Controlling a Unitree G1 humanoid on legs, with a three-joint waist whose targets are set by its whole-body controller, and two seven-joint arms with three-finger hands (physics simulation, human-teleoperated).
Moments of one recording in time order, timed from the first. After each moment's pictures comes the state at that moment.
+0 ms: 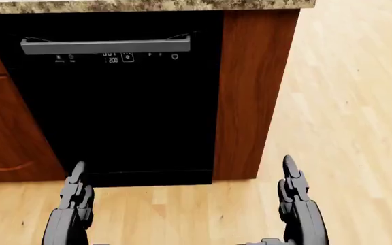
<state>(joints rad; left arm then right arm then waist) 0.03 0.02 0.04 0.09 -0.01 0.06 -0.04 0.03 -0.01 -0.04 0.09 0.01 0.06 0.04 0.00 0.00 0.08</state>
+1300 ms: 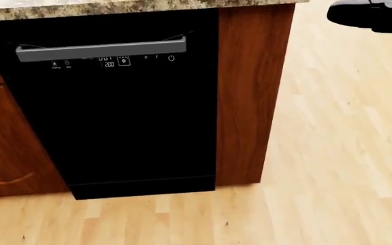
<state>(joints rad) -1.03 1.09 0.54 -0.10 -0.71 0.96 0.07 -0.89 -0.55 -0.29 0.08 0.38 0.76 -0.01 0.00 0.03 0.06</state>
